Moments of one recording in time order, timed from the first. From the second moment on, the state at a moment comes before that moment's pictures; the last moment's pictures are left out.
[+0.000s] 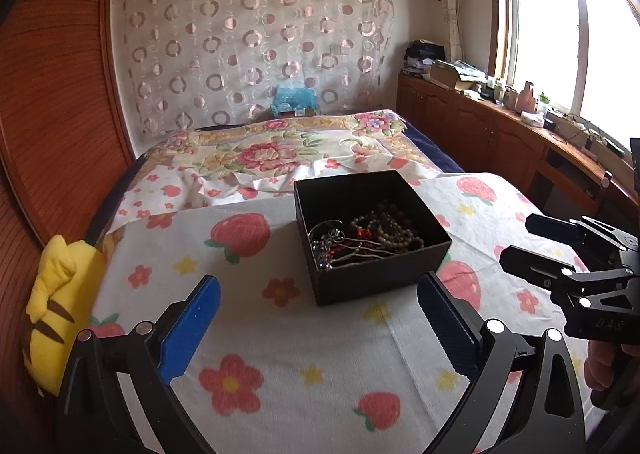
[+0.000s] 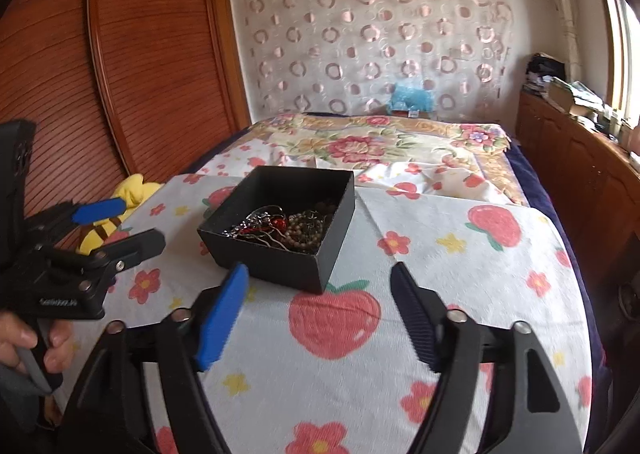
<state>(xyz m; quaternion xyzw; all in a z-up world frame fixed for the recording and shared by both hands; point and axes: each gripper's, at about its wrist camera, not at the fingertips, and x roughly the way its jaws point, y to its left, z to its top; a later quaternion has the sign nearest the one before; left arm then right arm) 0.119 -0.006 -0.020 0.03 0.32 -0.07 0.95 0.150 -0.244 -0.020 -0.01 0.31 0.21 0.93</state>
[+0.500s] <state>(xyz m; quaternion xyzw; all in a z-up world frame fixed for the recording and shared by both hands) 0.055 -0.006 0.025 0.02 0.26 -0.06 0.96 0.093 -0.260 0.035 0.01 0.23 0.17 0.96</state>
